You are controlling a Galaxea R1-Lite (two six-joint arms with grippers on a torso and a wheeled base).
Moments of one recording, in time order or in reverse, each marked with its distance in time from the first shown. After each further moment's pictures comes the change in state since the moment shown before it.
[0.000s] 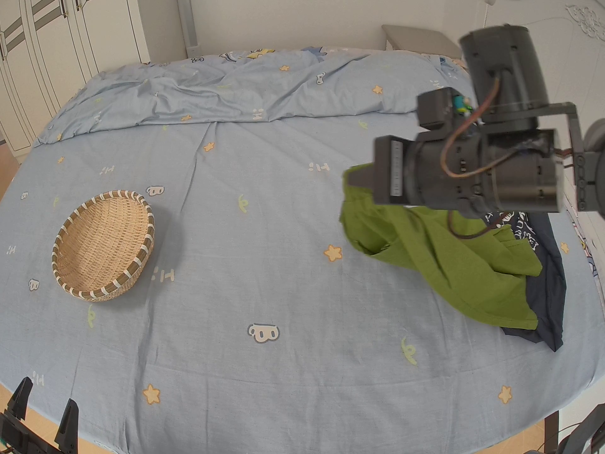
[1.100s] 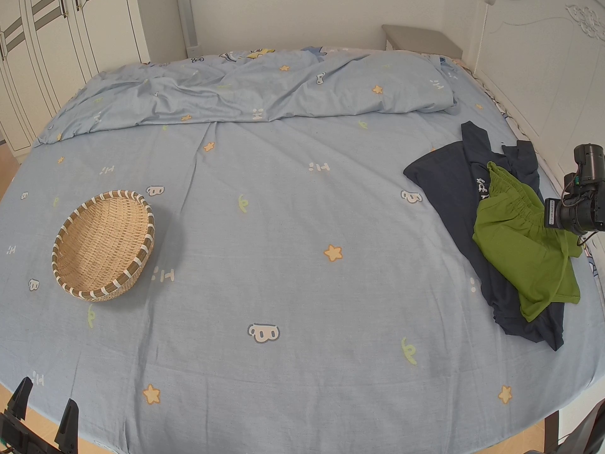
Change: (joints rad) left arm 0.000 0.000 0.000 0.000 0.000 0.000; right arm -0.985 0.051 0.351 -0.231 -0.053 -0.360
